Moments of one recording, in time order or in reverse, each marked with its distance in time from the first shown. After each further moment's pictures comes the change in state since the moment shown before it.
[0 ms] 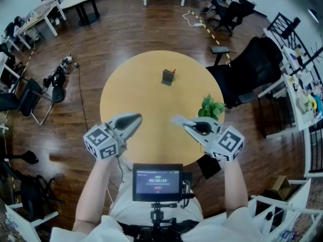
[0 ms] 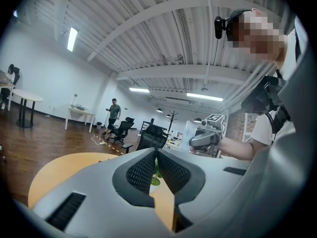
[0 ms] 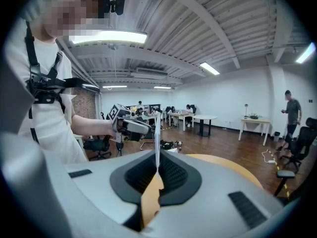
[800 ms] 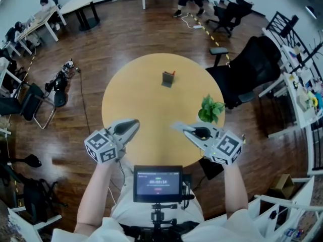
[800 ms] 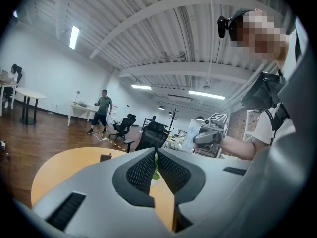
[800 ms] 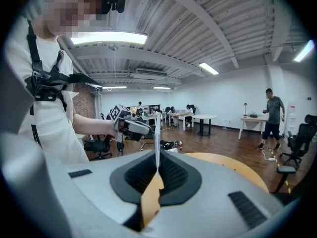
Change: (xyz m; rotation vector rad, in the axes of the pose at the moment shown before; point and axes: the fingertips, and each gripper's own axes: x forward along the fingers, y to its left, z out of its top) left arm -0.017 -0.006 -0.020 -0.025 0.033 0.020; right arm -0.009 0.022 -0.012 0.017 -0.011 -0.001
